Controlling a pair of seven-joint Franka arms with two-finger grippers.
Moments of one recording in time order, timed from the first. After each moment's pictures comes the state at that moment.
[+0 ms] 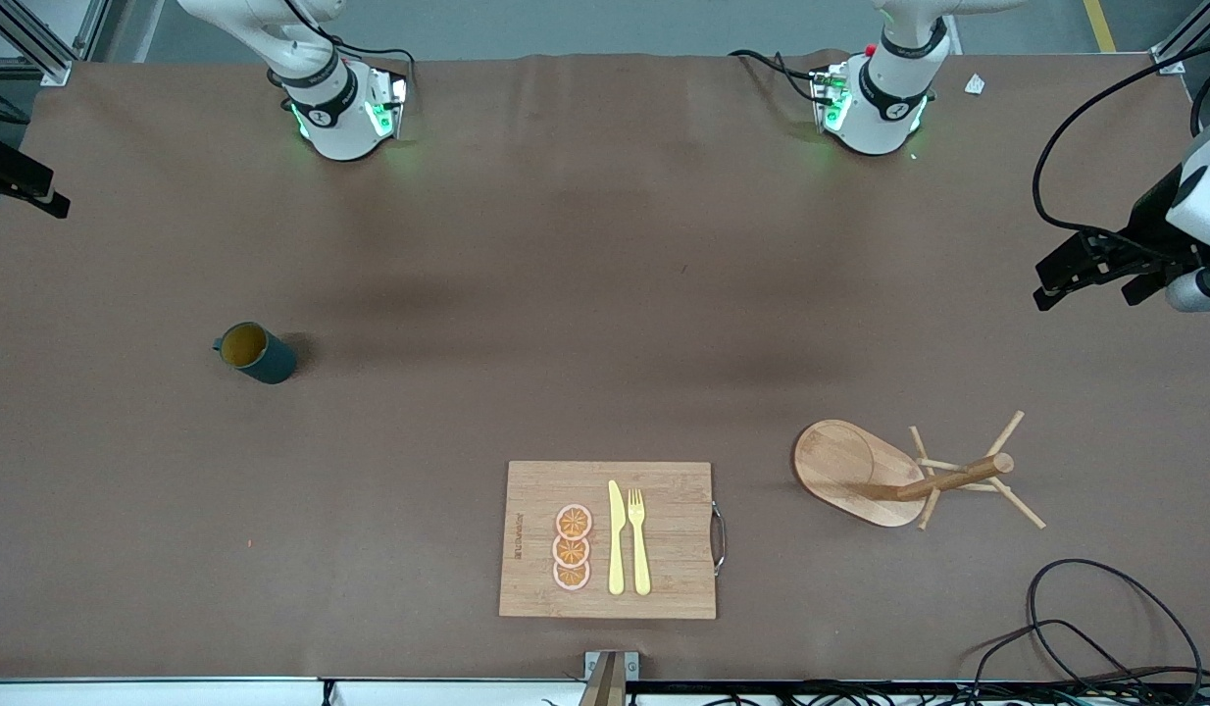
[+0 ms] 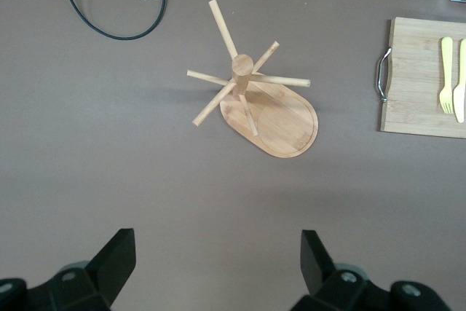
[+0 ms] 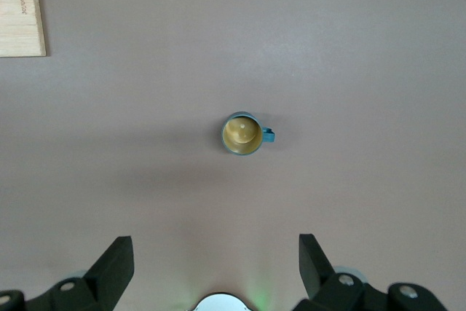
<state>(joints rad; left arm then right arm) 0.01 0.01 -0.09 -1.58 -0.01 1.73 -0.14 -0.02 -0.05 -0.10 -1.49 0.02 1.39 -0.10</state>
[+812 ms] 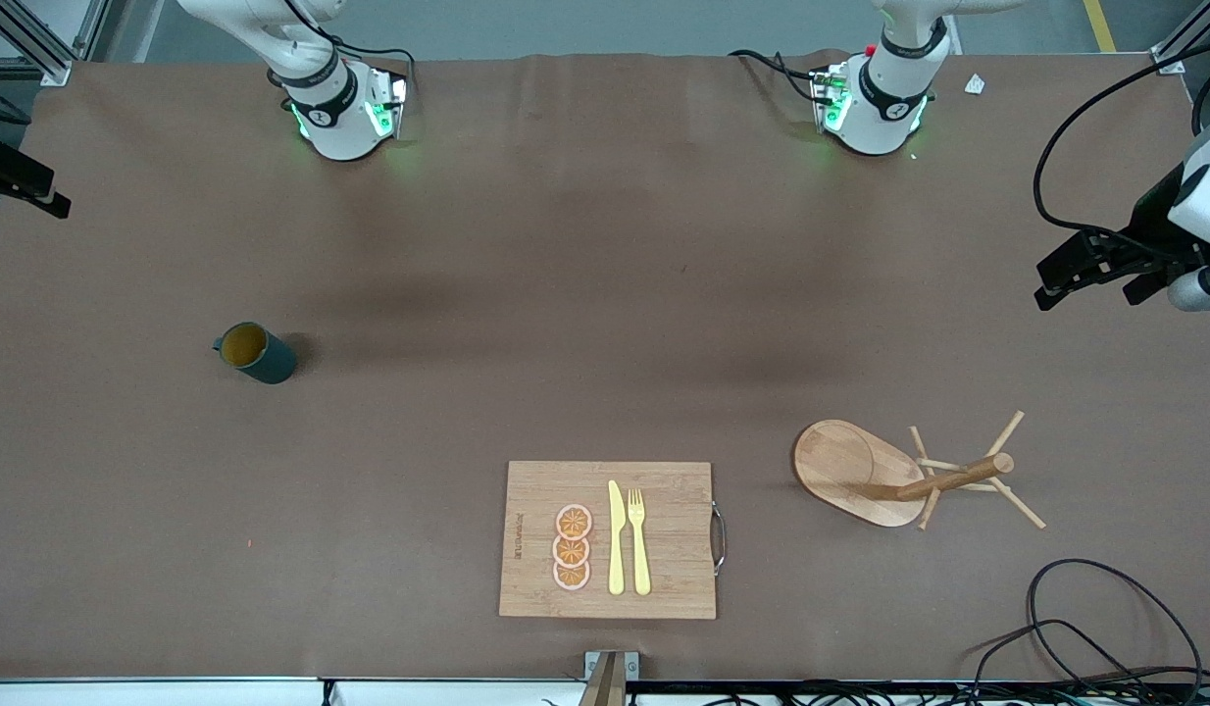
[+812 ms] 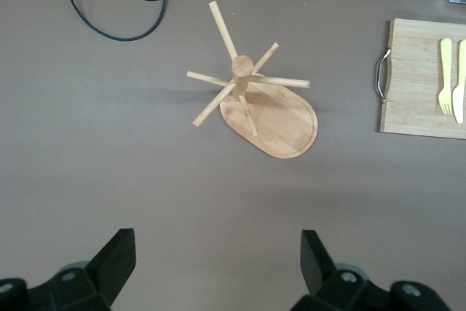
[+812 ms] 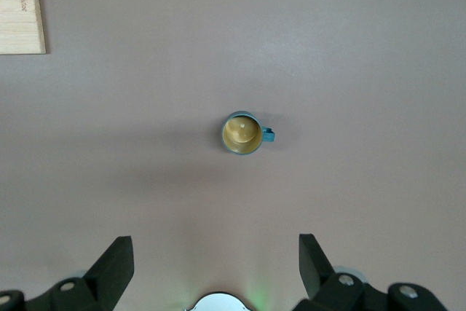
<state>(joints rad) 0.01 0.01 -0.09 -1.58 -0.01 1.73 -0.14 -0.02 -0.05 -0.10 -1.50 0.02 1.39 -0.10</state>
